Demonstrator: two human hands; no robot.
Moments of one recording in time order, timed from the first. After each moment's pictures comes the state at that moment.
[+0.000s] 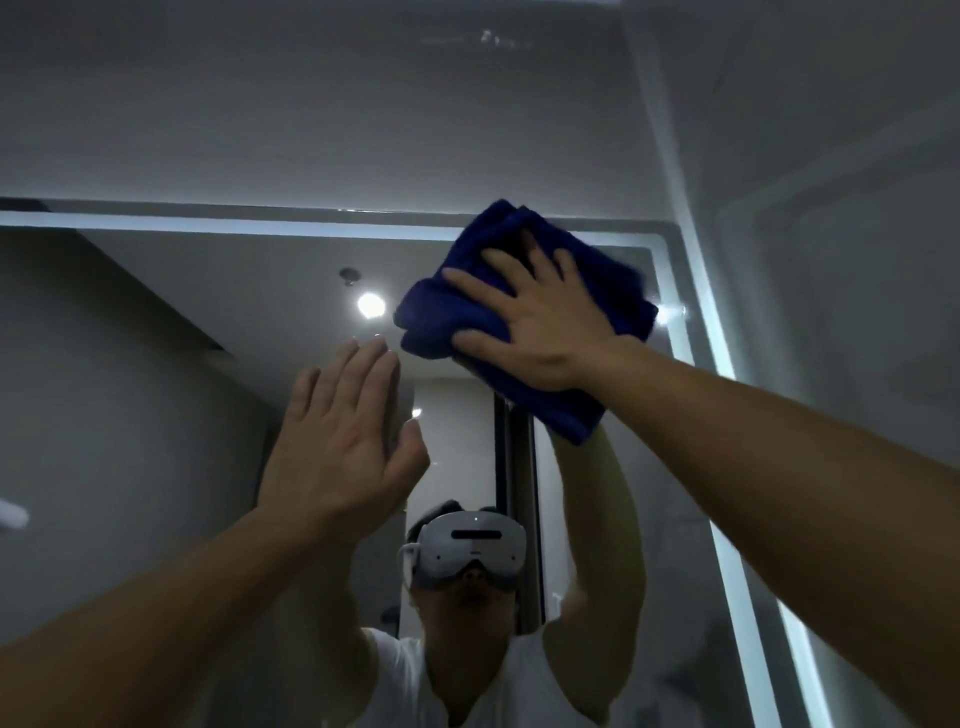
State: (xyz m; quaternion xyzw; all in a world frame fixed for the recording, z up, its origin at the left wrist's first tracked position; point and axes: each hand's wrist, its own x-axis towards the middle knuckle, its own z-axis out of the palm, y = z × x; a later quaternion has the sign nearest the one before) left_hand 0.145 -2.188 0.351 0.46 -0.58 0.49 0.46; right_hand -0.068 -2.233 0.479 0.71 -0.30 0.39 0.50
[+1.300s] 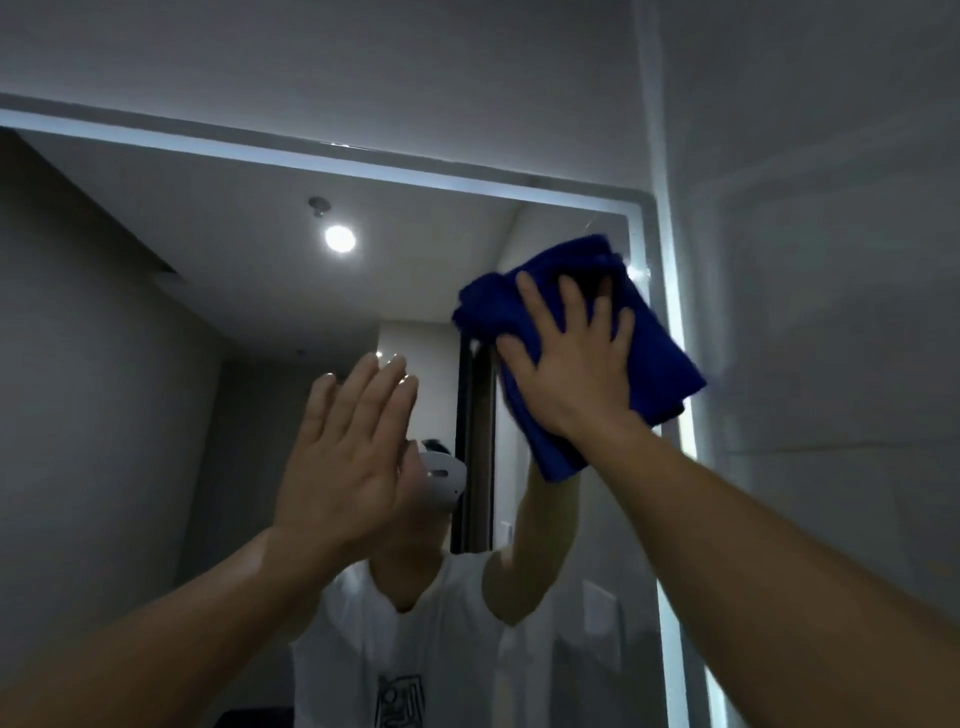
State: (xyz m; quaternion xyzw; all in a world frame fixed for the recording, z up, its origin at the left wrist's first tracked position) left_hand 0.134 -2.197 0.281 0.41 -0.58 0.54 0.45; right_hand -0.085 -2.229 0.376 0.63 -0.44 0.51 0.38
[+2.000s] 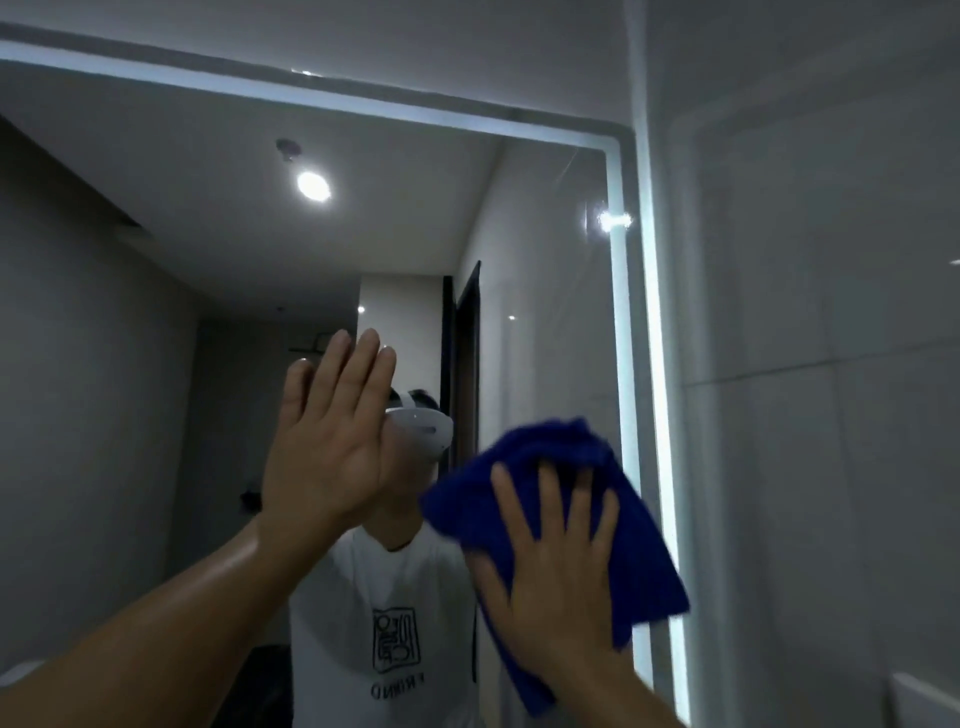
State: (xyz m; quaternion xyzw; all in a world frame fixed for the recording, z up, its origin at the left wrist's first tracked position) left_hand 0.130 -2.206 0.249 0.47 -0.57 0.52 0.42; right_hand -0.081 -2.216 0.152 0.69 -0.48 0.45 0.32
